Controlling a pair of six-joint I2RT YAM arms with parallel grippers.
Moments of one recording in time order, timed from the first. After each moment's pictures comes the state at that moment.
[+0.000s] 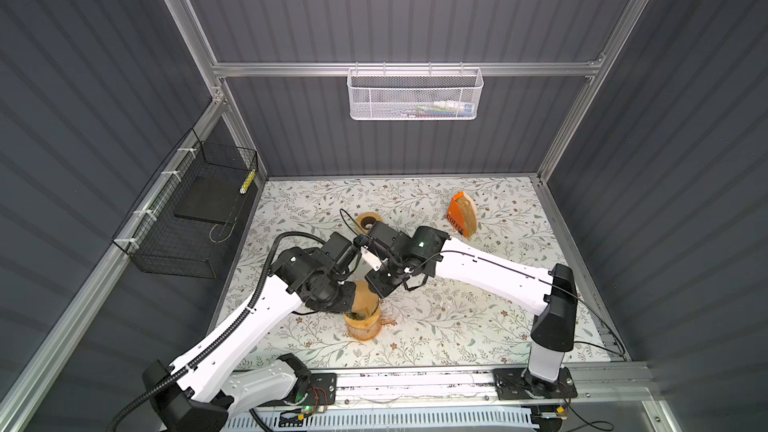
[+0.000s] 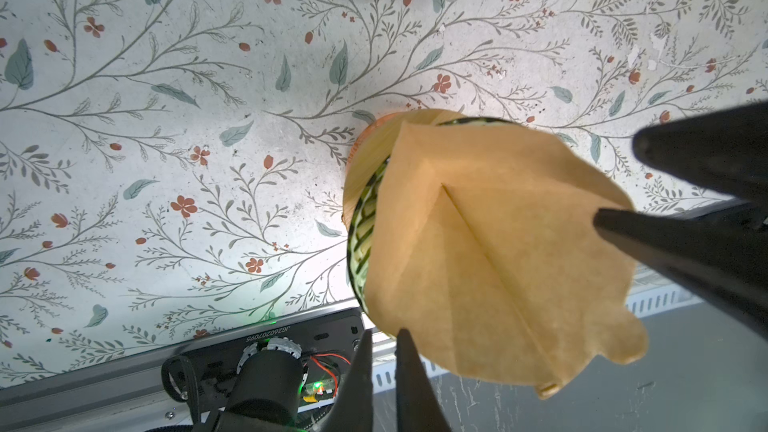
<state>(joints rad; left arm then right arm) -0.71 1.12 1.17 -1.40 0.04 -0.48 1.11 1.85 1.79 -1.05 -0.11 0.34</state>
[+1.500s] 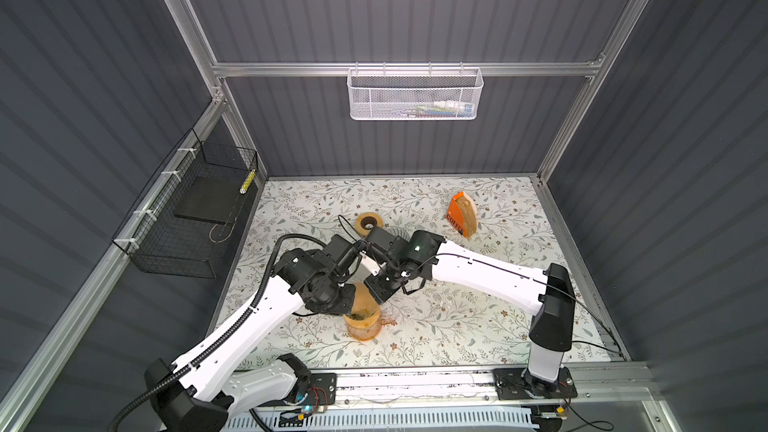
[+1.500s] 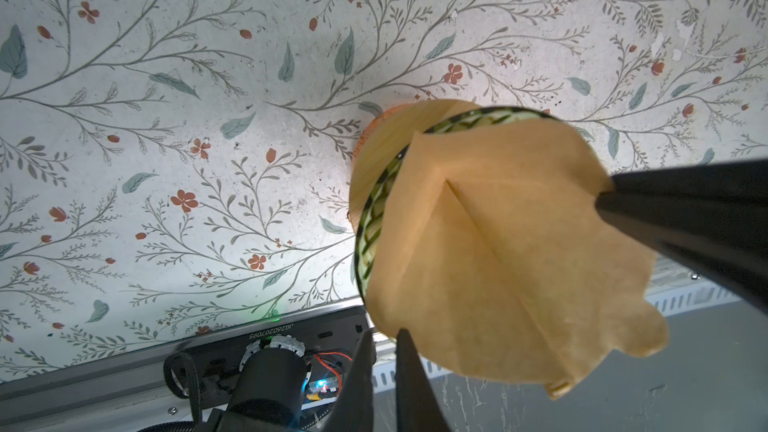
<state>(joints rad) -0.71 1.12 1.14 -1.40 0.04 -0.48 1.12 1.86 1.75 -1.02 -0.13 0.34</state>
